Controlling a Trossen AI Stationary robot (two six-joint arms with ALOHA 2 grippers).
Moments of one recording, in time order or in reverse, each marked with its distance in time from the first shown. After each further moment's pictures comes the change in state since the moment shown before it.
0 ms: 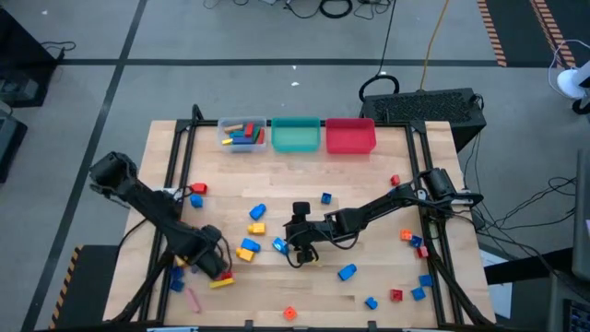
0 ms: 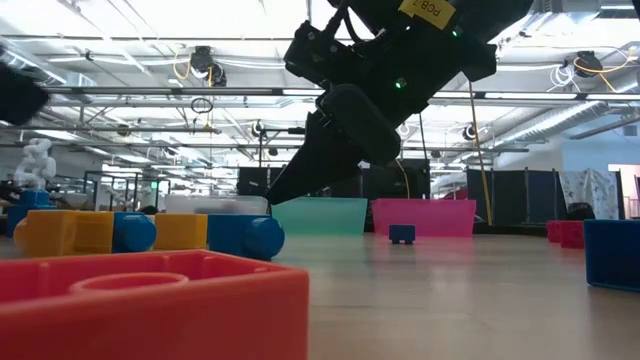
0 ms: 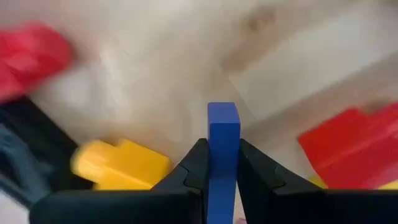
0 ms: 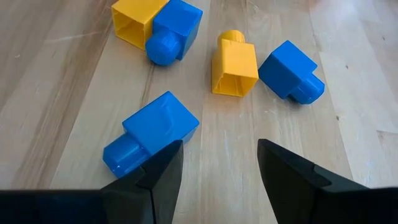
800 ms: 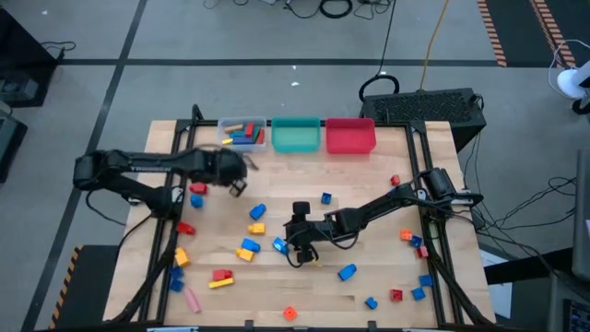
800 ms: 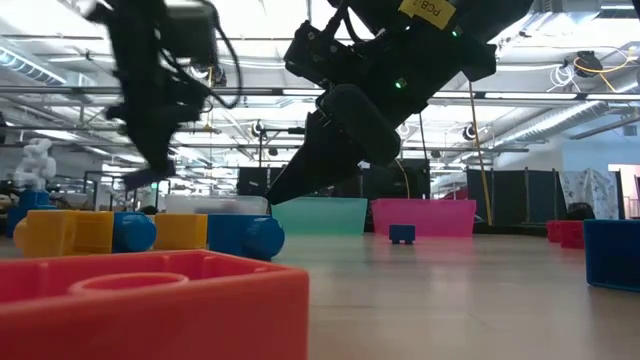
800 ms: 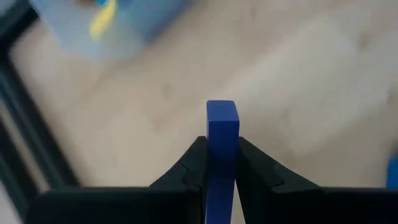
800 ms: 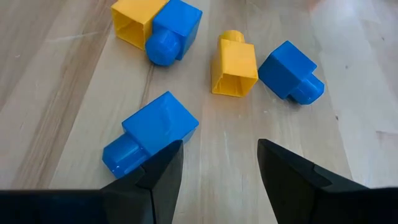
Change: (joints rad) left arm 0.920 -0.224 0.001 0.039 -0.539 1.032; right arm -0.002 0.000 0.000 0.000 0.000 -0.002
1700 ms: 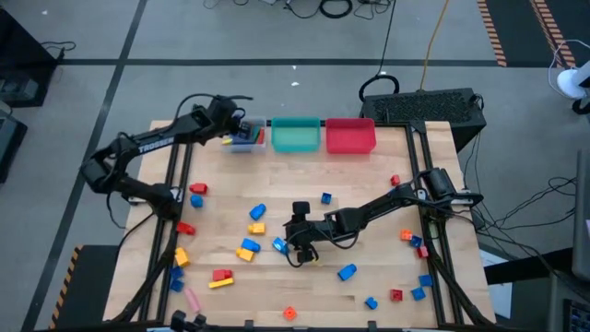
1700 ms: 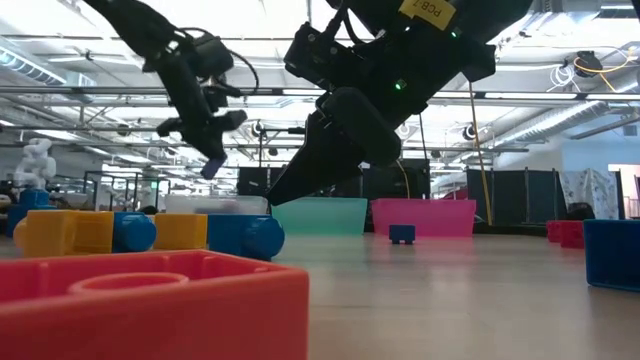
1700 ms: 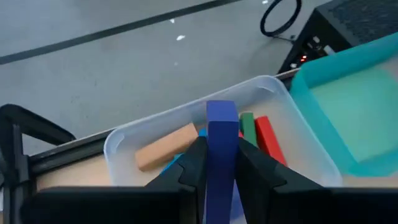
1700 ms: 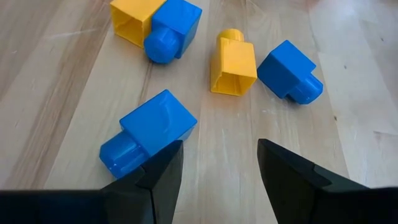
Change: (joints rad) left arm 0.541 0.095 0.066 0.564 0.078 0.318; right arm -0.001 0.000 0.000 -0.003 0.000 -0.015
